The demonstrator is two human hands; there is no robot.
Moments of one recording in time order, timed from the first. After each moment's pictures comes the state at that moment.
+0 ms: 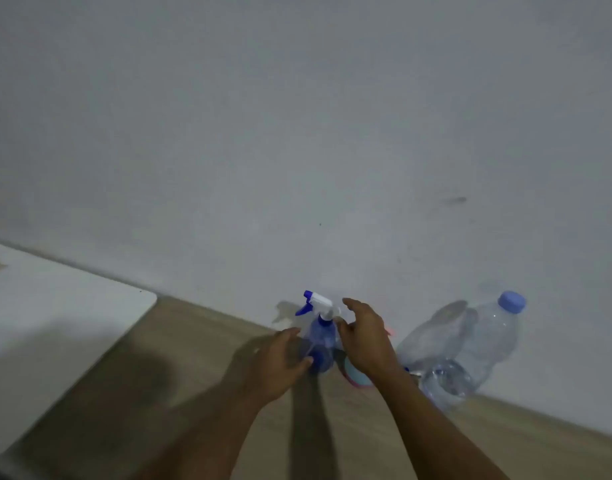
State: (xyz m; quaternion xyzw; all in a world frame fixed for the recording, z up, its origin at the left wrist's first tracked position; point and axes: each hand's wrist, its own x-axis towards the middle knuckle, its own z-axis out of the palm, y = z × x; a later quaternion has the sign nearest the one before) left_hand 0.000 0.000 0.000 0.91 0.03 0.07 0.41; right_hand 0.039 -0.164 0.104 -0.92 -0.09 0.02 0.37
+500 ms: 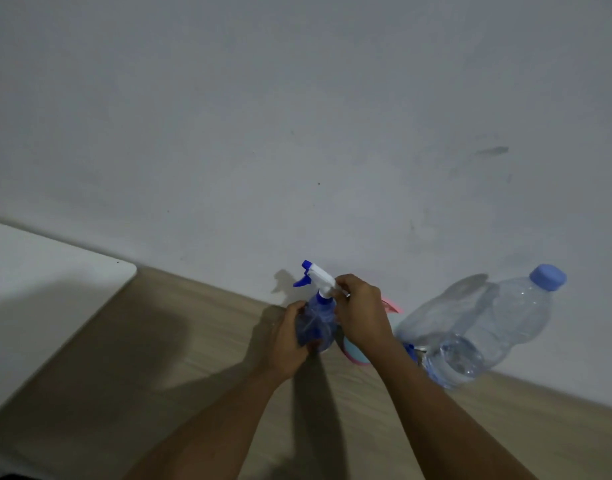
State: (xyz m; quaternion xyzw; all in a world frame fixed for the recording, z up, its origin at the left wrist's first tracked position) left_hand 0.055 -0.020 -0.077 0.84 0.02 0.03 0.54; right_hand 0.082 -0.158 0.058 -0.93 -0.06 0.01 0.36
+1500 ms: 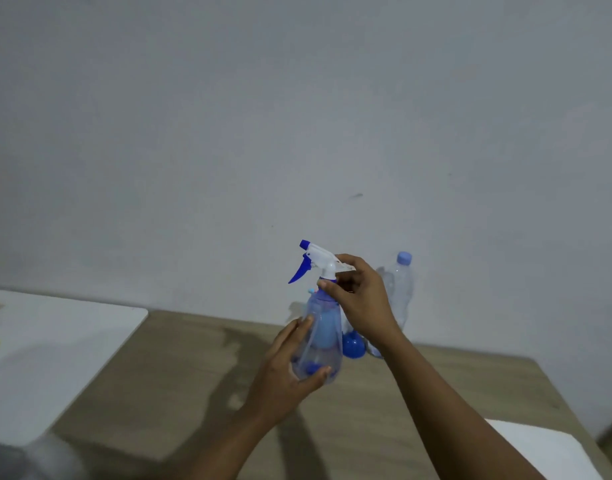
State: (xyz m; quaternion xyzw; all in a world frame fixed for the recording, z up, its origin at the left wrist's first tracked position) left_hand -0.163 -0.089 0.082 0.80 -0.18 0.22 0.53; right_hand -0.103 -0.248 0.198 -0.75 -0.14 -0.11 0.64
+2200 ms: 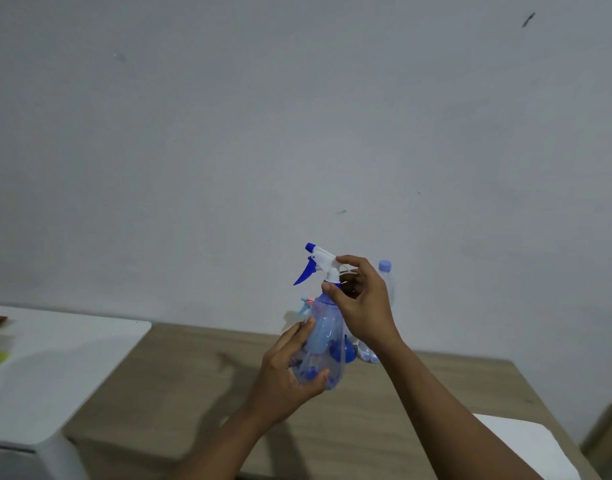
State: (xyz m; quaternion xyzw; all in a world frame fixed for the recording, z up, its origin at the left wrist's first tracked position) left_hand -0.223 -0.109 0.124 0.77 -0.24 0.24 0.54; right_hand -0.168 -0.266 0.221 -0.75 -0.17 -0.22 0.60
